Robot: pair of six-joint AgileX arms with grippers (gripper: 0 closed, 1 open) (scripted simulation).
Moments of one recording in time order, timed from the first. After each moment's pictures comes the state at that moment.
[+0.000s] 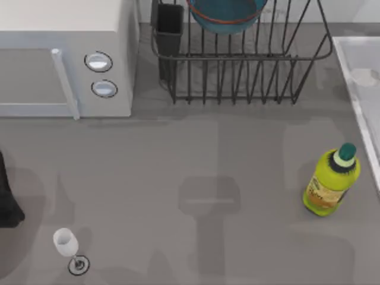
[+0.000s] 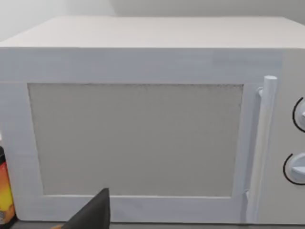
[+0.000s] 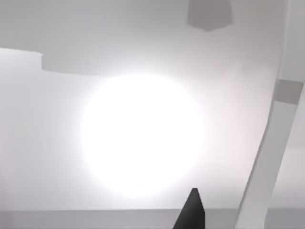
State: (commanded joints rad) left arm 0.00 0.00 0.00 0.00 0.00 0.00; right arm -0.15 2.71 2.78 -1.63 0.03 -1.70
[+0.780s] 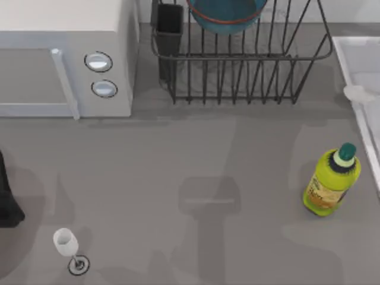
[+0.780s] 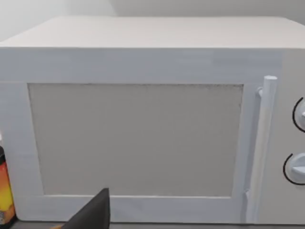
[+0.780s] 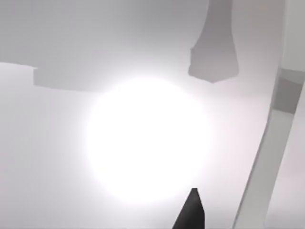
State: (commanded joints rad) left arm 0.00 0.00 0.00 0.00 0.00 0.00; right arm -0.15 2.61 2.45 -1.41 0.02 -1.69
